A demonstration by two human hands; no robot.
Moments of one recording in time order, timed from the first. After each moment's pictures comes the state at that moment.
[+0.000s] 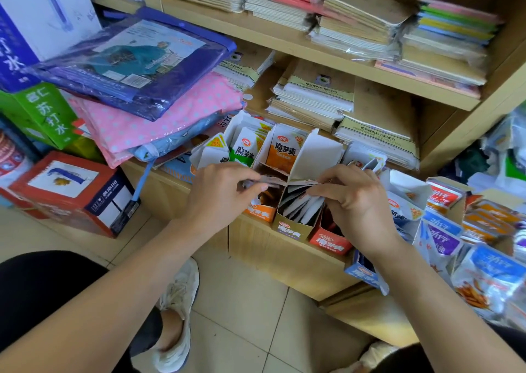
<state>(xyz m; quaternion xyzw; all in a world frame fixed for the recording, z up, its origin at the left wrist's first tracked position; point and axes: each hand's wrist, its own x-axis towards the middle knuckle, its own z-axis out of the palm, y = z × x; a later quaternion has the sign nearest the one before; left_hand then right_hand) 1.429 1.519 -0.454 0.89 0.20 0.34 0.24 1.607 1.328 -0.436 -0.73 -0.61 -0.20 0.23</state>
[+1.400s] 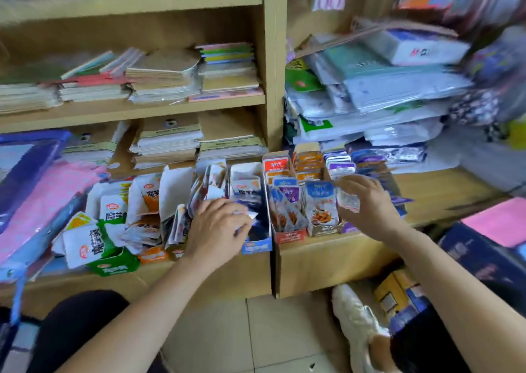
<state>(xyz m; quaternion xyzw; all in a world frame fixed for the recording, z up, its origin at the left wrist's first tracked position) 1.524 1.362 -0.449 0.97 -0.08 0.21 0.06 1.645 1.042 -0.448 -0.93 -0.23 -0.11 0.27</state>
